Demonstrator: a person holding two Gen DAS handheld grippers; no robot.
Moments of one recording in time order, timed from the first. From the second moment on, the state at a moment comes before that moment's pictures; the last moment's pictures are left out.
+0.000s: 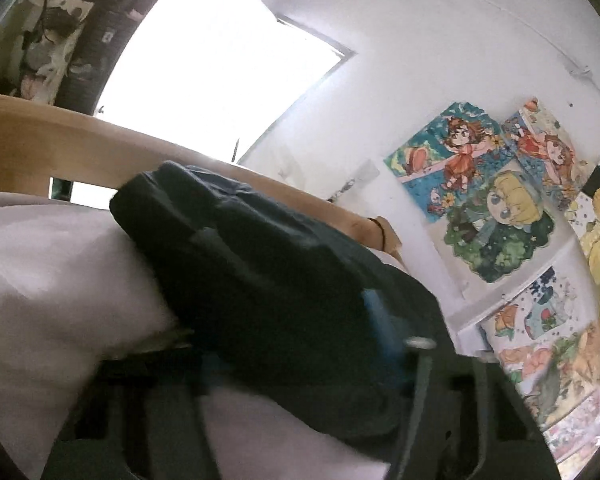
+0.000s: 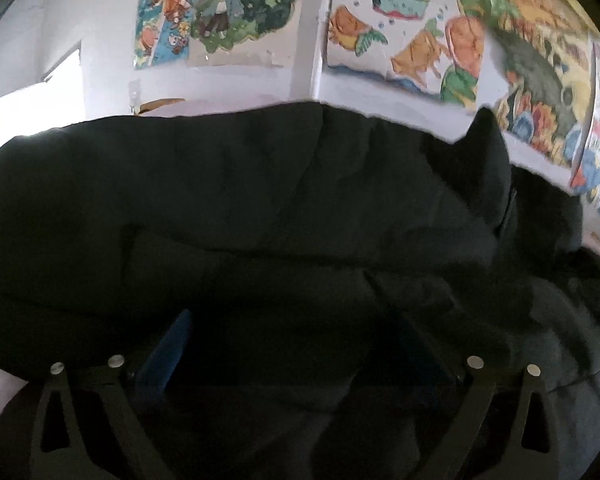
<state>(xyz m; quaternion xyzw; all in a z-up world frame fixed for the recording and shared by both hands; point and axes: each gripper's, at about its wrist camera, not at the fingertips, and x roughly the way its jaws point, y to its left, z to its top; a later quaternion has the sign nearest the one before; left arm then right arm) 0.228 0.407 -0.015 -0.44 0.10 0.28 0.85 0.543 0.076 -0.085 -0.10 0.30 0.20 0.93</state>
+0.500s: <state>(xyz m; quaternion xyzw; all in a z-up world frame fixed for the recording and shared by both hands) 0.231 0.388 0.044 -0.34 0.05 0.22 0.91 0.520 0.049 -0.051 -0.07 0.30 0.22 0.93</state>
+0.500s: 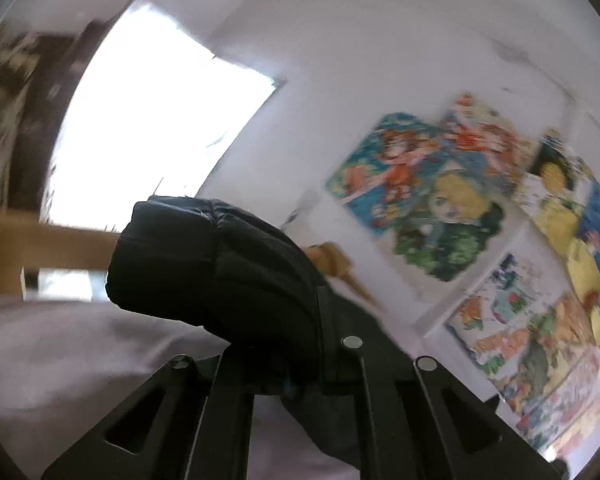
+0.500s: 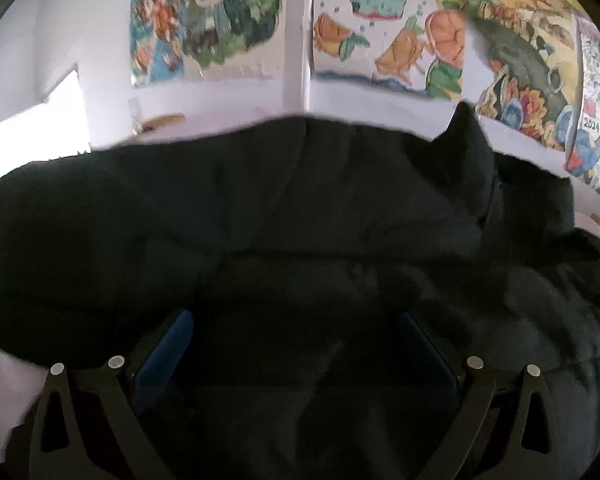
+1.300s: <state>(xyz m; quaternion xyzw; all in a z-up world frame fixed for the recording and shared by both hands) 0.375 0.108 0.153 -0.02 0.16 -0.12 0.98 0.453 -0.184 0.036 -0.12 0.28 0.18 0.94</state>
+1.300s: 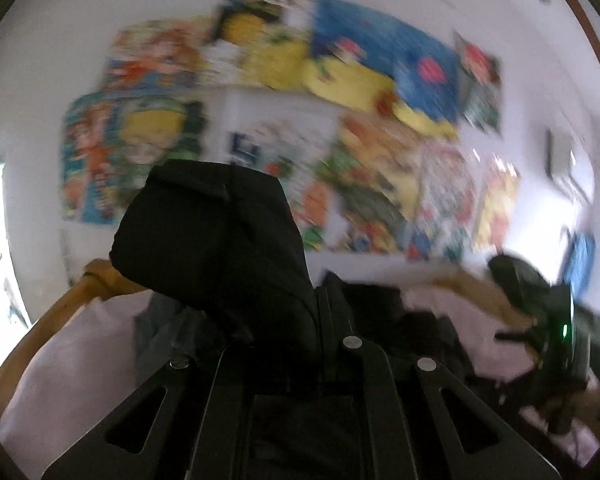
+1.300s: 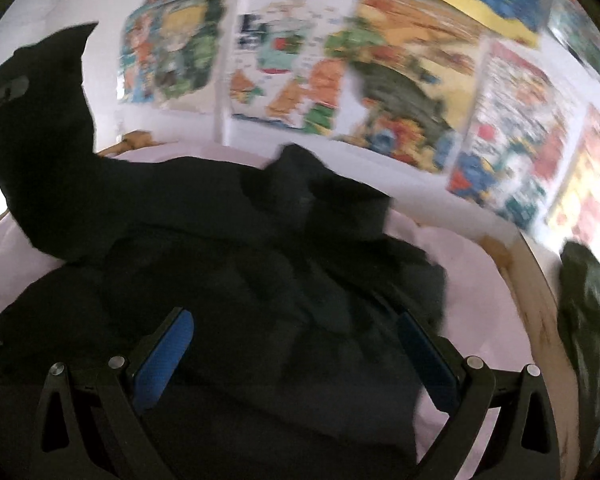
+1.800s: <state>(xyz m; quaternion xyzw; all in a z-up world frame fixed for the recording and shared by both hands) 0.447 -0.051 0.004 0.04 0.34 -0.26 0.91 0.491 -0.288 -0.006 0.00 0.31 0.14 0.94</state>
